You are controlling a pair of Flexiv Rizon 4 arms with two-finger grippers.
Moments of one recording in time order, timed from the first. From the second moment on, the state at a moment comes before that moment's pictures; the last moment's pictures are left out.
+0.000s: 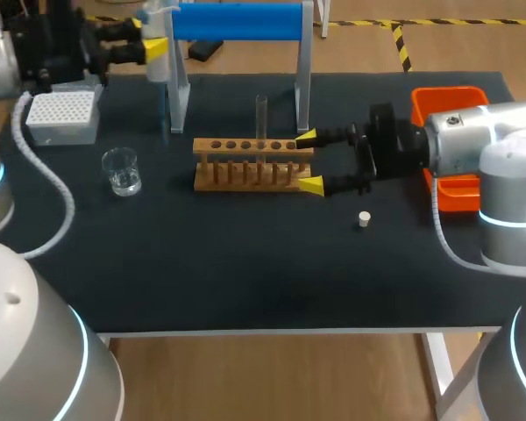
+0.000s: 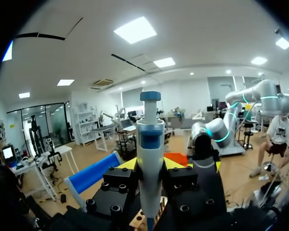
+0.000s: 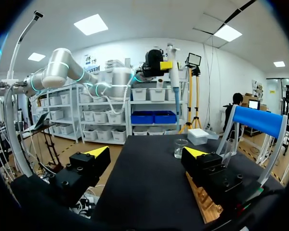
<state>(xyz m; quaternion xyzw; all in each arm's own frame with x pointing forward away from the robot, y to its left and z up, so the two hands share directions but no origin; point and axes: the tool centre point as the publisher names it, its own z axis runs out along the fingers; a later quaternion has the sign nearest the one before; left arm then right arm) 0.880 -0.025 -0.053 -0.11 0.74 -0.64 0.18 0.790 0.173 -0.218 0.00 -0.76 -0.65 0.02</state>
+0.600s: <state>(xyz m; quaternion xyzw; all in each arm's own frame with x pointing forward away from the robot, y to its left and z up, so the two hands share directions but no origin) 0.896 0.038 -0.083 -0.14 0.73 -0.65 0.18 0.790 0.172 -0.218 0.00 -0.76 -0.65 0.02</state>
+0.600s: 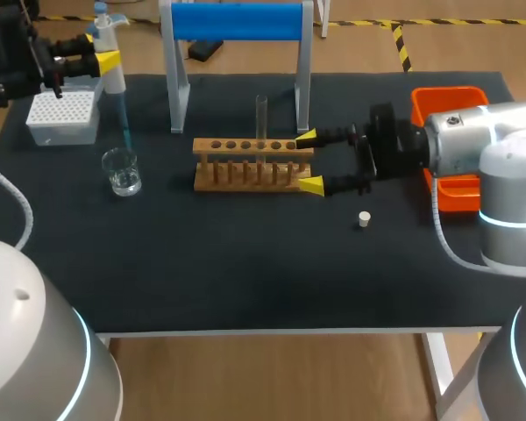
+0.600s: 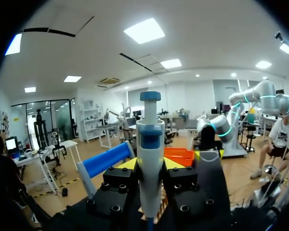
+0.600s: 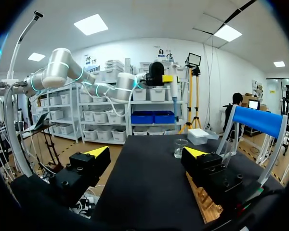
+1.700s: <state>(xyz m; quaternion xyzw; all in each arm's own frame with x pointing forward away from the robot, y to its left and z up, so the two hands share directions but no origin) 0.900 0.043 -0.084 -0.14 0.73 -0.65 0.18 0.790 0.172 -0.218 0.00 -0.76 -0.65 0.01</state>
